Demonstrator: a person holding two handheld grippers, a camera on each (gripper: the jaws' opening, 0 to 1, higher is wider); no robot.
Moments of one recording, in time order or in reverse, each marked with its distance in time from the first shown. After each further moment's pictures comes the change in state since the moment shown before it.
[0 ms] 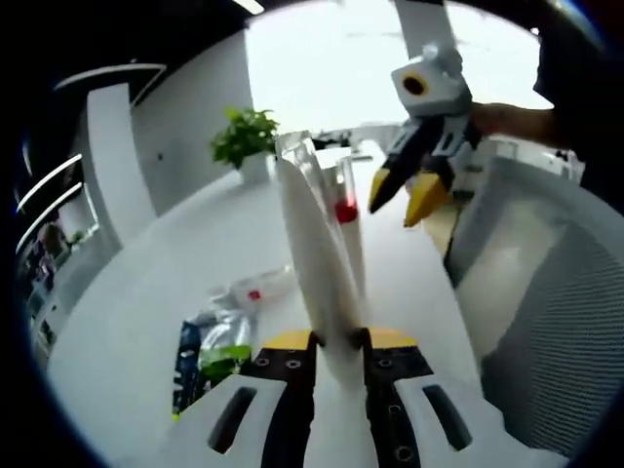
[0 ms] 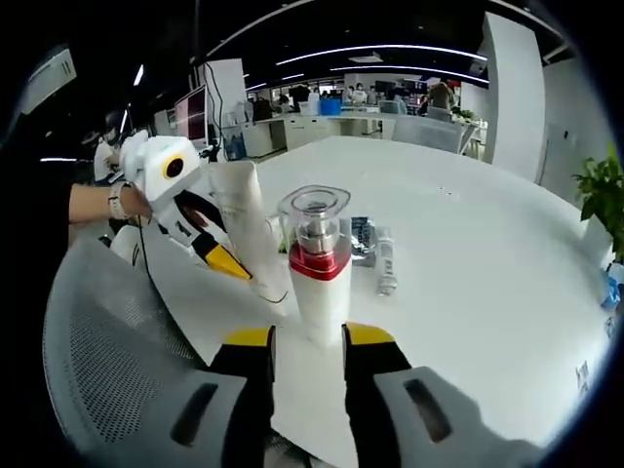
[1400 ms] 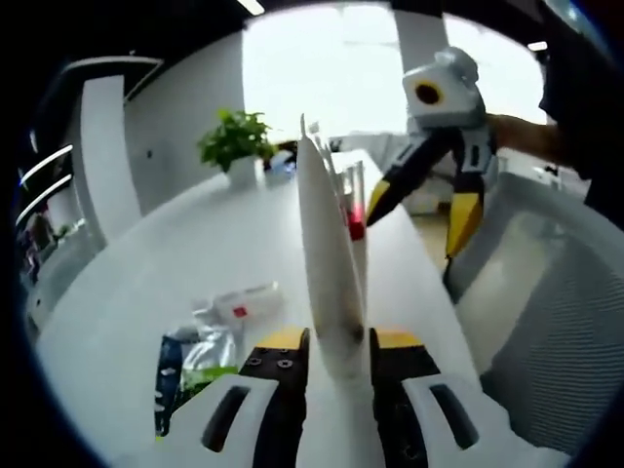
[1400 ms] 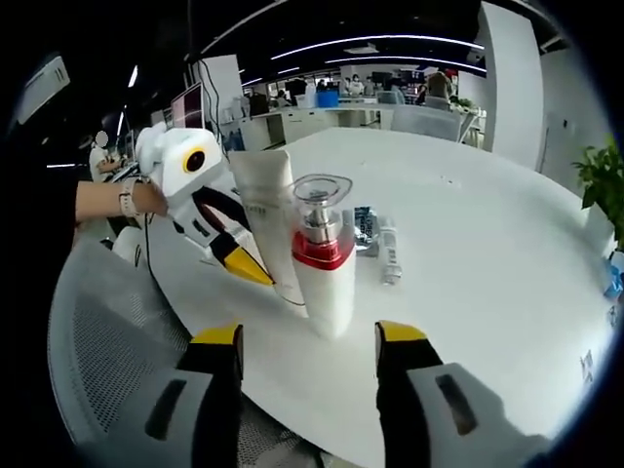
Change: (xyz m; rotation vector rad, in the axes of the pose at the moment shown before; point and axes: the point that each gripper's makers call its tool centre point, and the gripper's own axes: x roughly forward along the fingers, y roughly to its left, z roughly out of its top) left arm 0.017 -0.001 0.008 -0.060 -0.026 -0.057; right arm -0.002 0.002 -0.006 0.036 0.031 0.003
